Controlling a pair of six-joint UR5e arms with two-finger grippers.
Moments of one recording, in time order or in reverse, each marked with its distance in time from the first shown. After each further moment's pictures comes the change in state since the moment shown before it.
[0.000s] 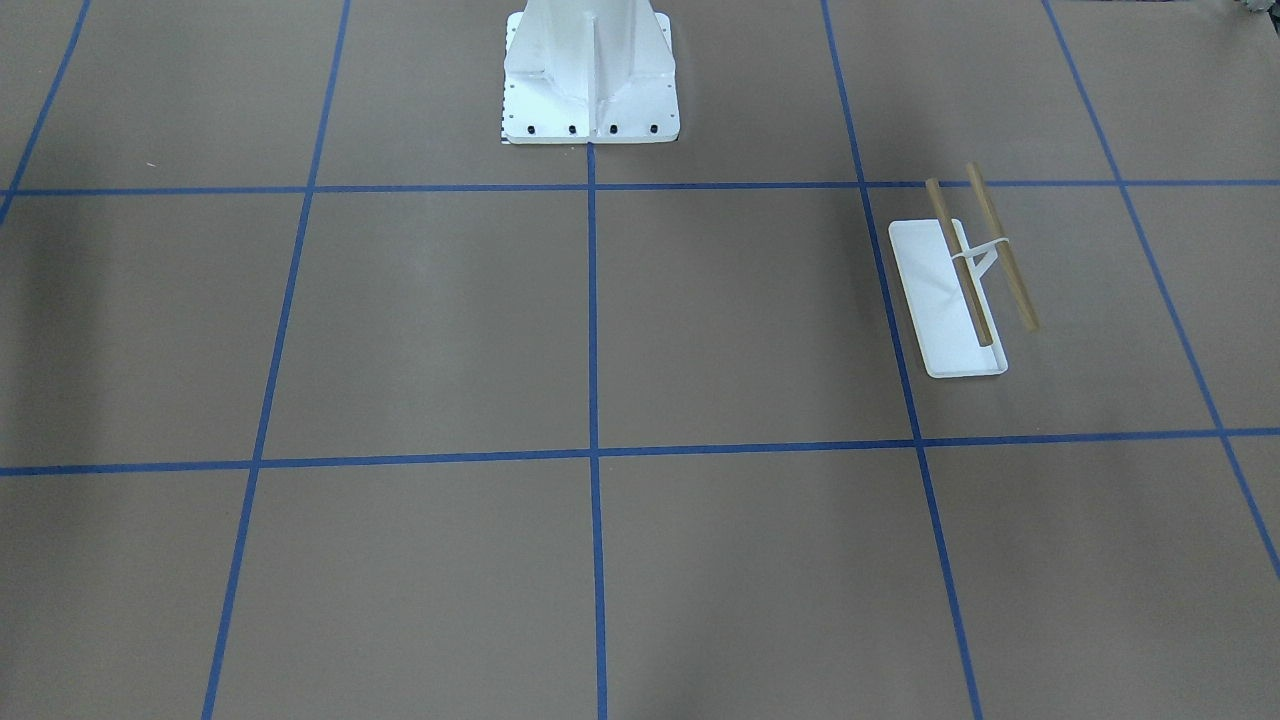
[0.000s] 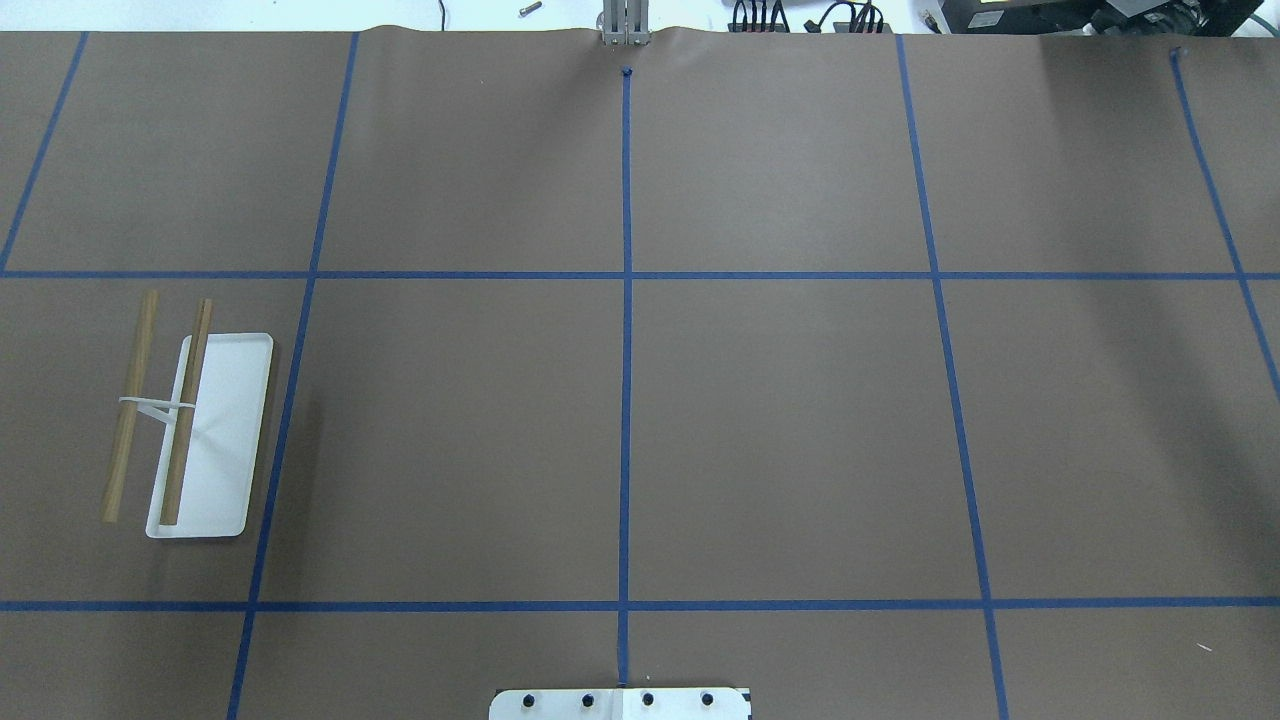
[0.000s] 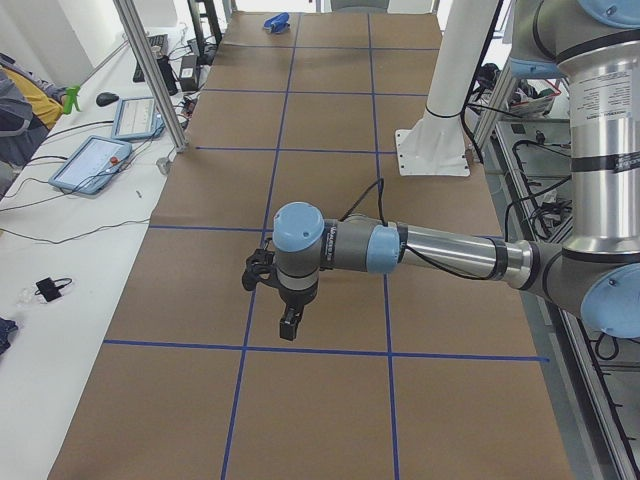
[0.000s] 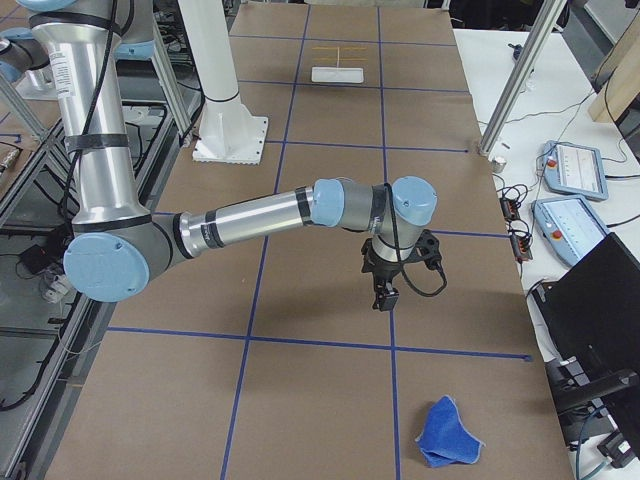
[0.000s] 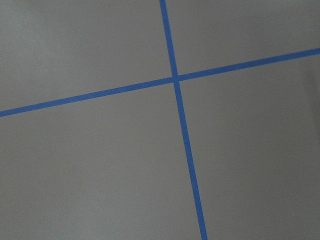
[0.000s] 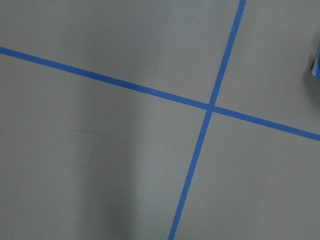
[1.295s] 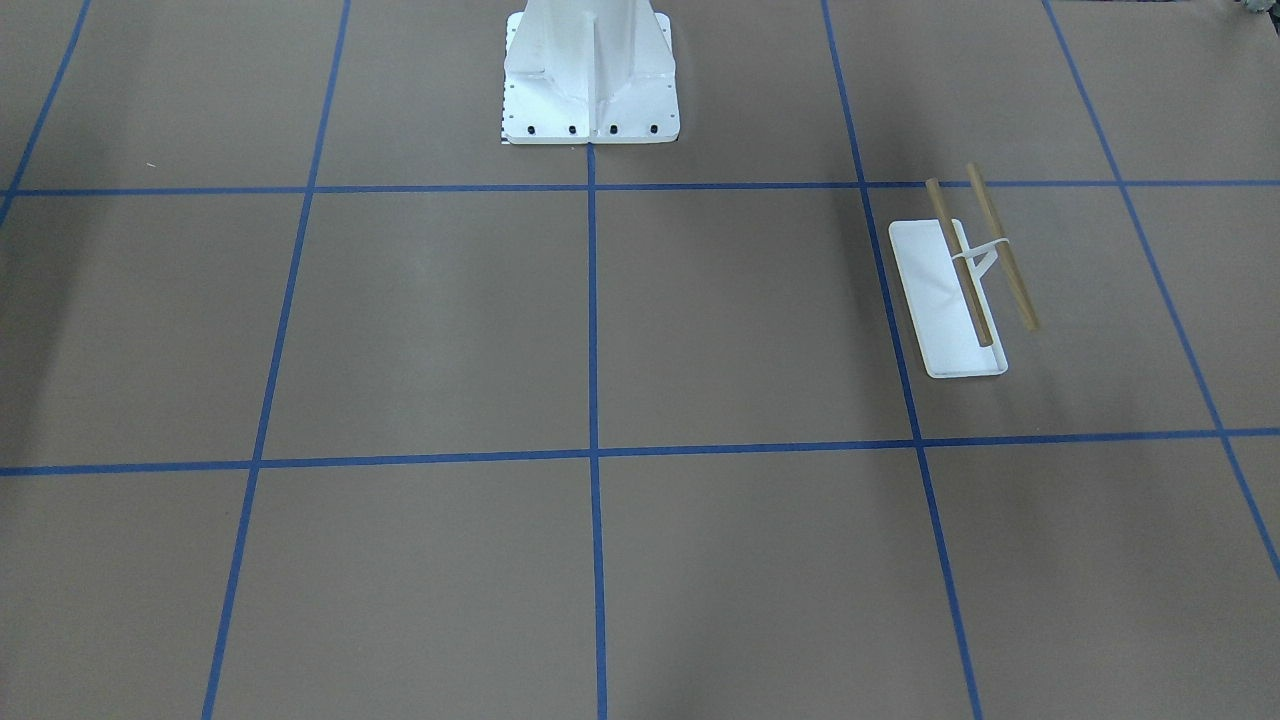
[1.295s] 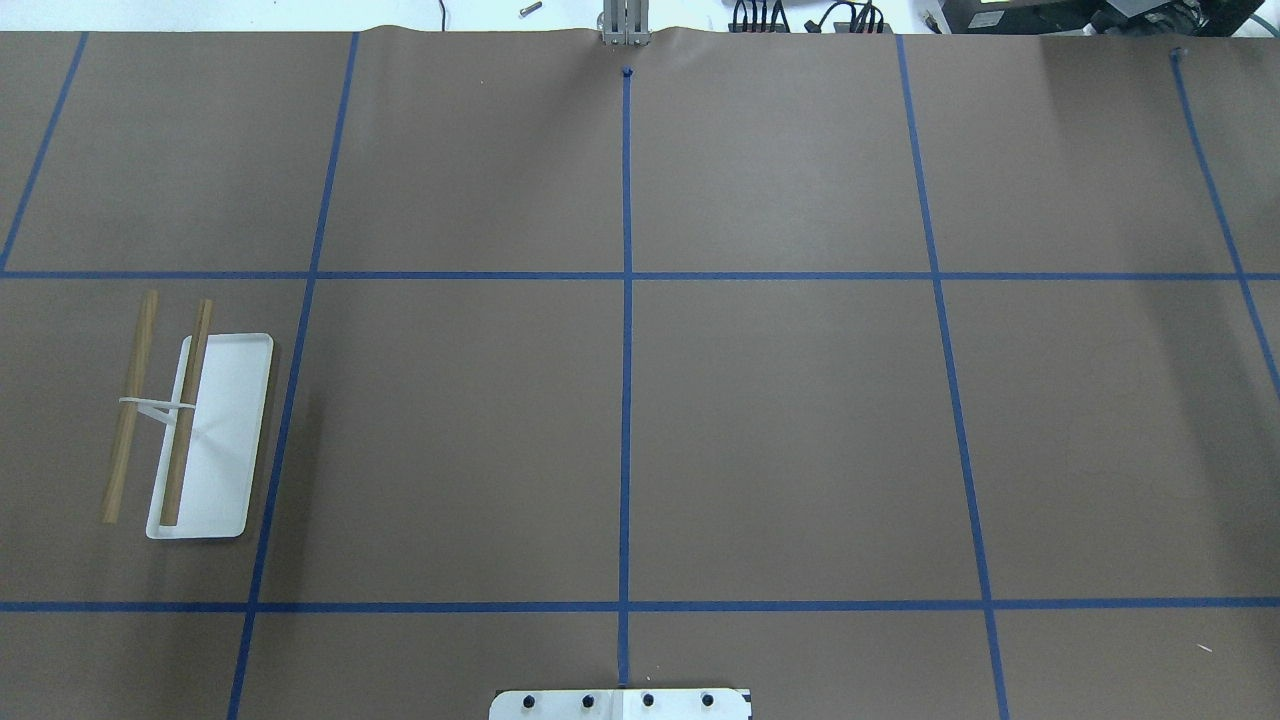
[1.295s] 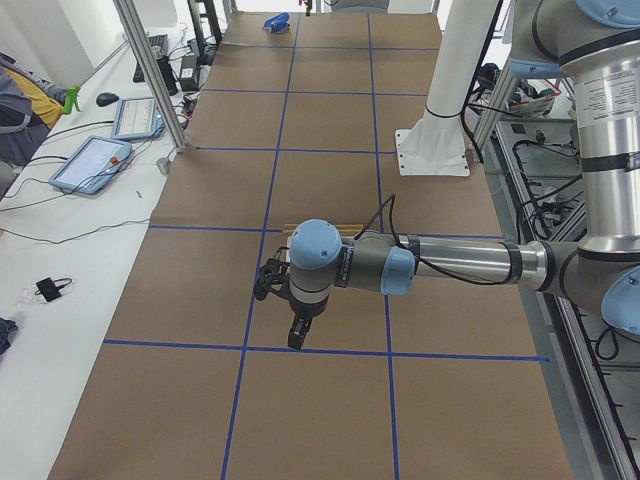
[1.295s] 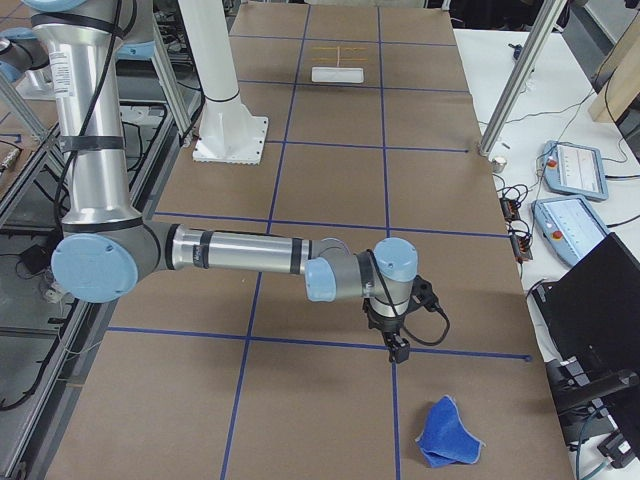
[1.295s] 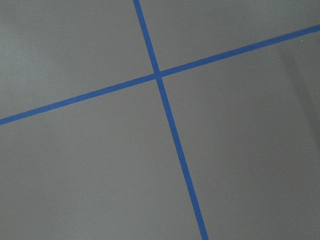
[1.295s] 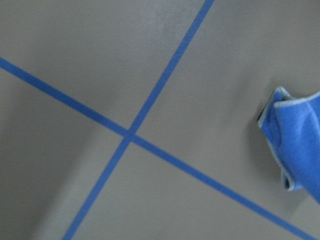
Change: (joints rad) left arm 0.003 0.060 0.035 -0.128 -0.021 -0.021; right arm -0.052 0.026 -0.416 0.628 -0.177 -0.103
